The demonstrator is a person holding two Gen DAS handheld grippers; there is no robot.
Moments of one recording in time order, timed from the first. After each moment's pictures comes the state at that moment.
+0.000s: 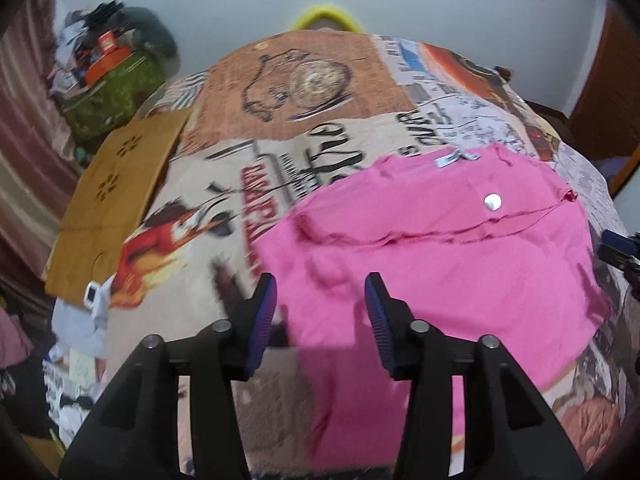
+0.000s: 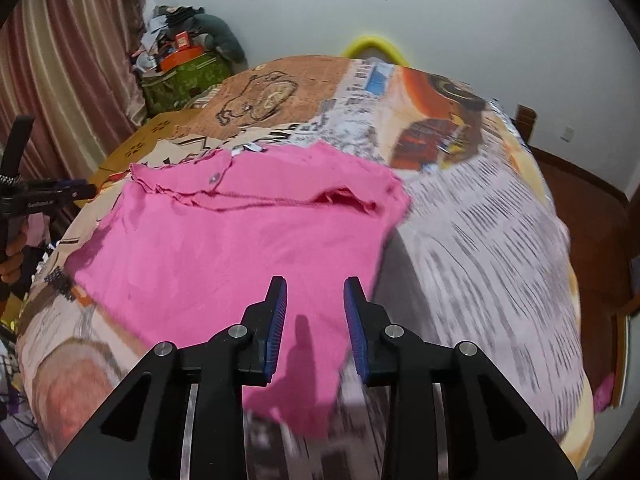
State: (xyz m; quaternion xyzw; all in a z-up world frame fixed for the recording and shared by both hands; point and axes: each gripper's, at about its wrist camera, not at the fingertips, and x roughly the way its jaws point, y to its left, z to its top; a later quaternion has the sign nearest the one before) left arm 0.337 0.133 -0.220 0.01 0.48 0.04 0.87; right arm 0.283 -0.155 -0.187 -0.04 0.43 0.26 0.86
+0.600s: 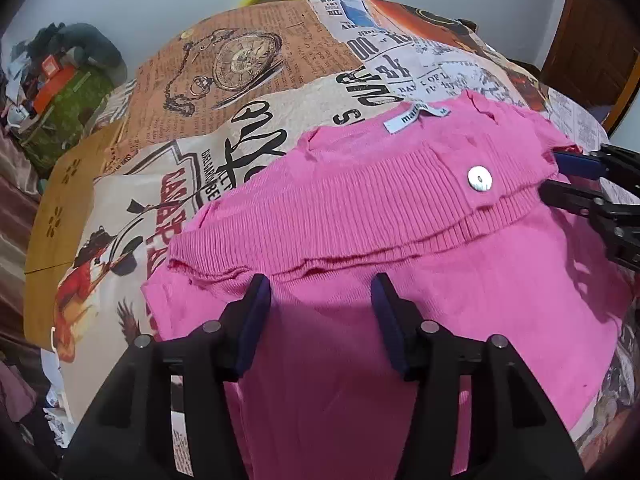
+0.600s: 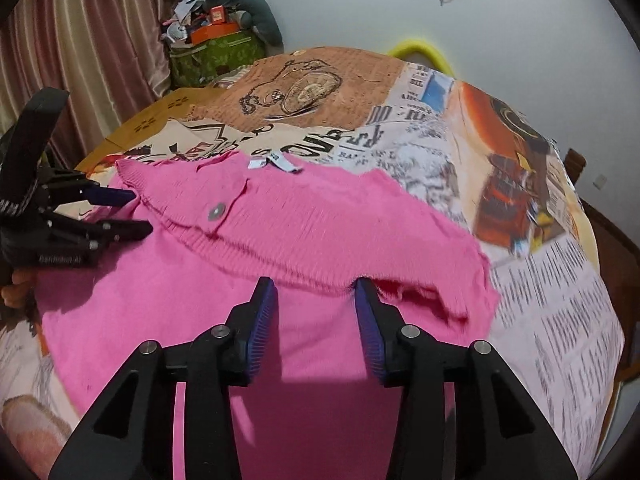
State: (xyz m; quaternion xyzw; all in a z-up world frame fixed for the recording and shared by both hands) left arm 0.387 0.090 -0.277 0.06 0.52 -0.02 0.85; right arm 0.336 -0.092 -0.208 -0.10 0.43 0.31 0.85
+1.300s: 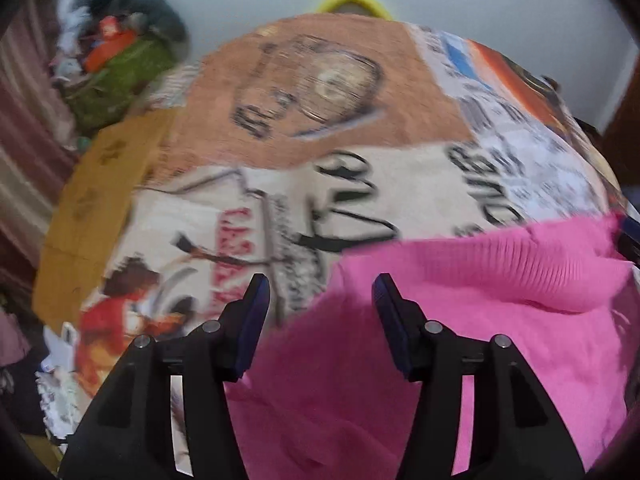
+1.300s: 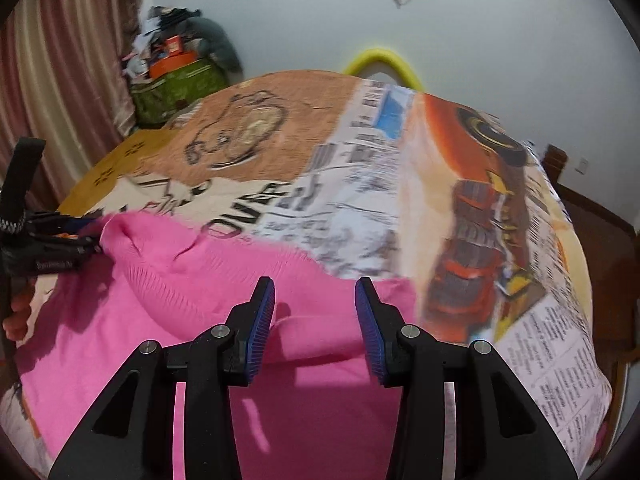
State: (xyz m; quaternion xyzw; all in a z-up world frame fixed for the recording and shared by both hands) left arm 0.467 0.147 -0.261 0.00 0.50 0.11 0.86; right arm 0.404 -0.119 -0.196 -0.05 0.41 0.24 0.88
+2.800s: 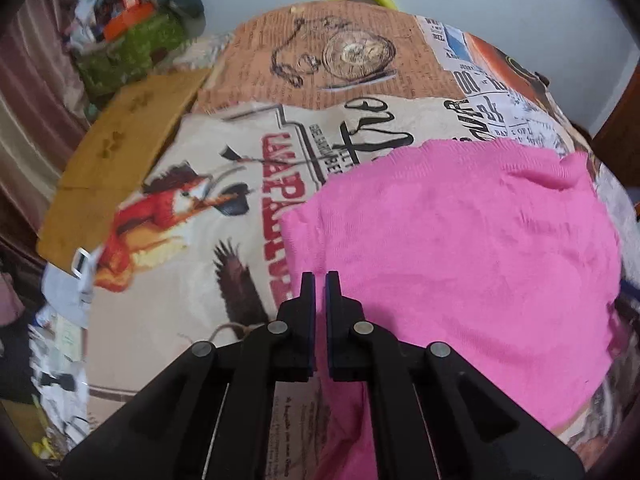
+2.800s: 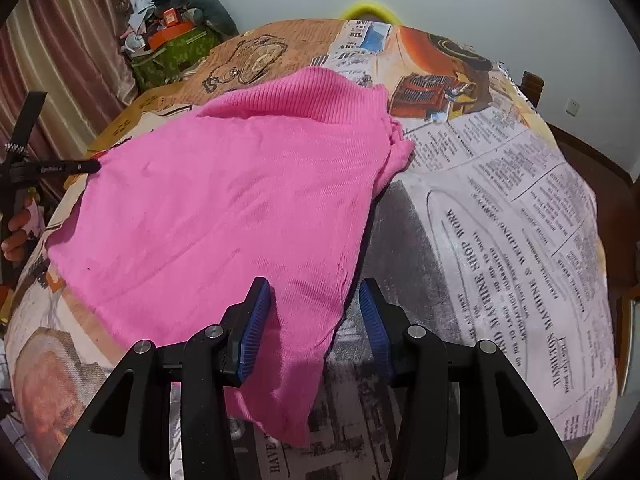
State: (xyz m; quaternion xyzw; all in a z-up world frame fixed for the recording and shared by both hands) left arm 0.355 0.163 -0.253 -0.02 0.51 0.09 0.85; right arm 0.286 -0.168 -0.211 -0.04 0.48 0.25 0.84
